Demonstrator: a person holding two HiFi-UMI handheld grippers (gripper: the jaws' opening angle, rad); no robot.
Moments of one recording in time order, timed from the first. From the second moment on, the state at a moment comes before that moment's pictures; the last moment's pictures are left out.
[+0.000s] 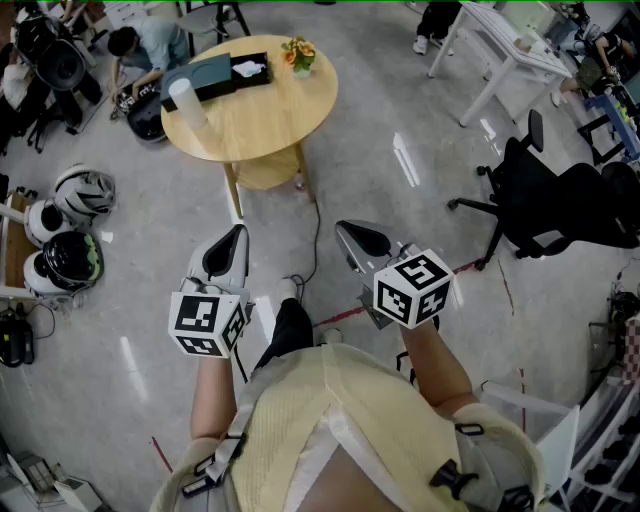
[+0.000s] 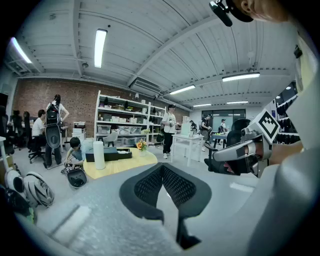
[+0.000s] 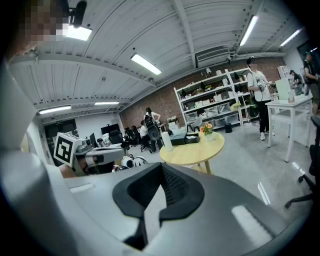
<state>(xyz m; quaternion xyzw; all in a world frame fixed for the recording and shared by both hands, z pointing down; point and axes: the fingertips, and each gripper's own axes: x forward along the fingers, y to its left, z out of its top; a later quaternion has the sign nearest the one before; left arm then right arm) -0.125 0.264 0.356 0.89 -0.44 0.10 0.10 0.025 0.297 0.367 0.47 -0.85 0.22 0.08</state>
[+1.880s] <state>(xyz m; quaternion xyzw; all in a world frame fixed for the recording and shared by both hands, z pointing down) -0.112 -0.051 0.415 0.89 -0.39 0.26 0.00 -0.018 -0.015 0.416 0.41 -0.87 0.23 0.13</state>
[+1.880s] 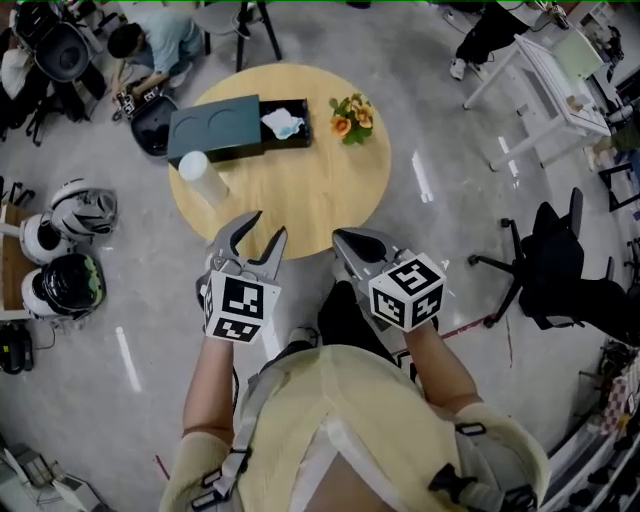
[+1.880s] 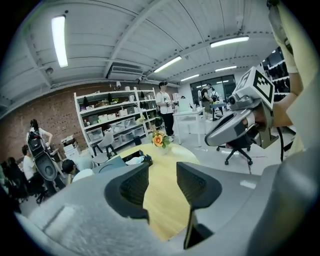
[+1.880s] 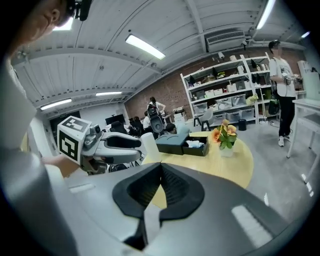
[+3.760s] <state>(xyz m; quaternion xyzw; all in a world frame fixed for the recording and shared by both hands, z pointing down) -0.045 -0.327 0.556 0.77 -0.36 0.51 0.12 0.055 -0.188 0.520 0.24 -0.90 0.30 0.22</state>
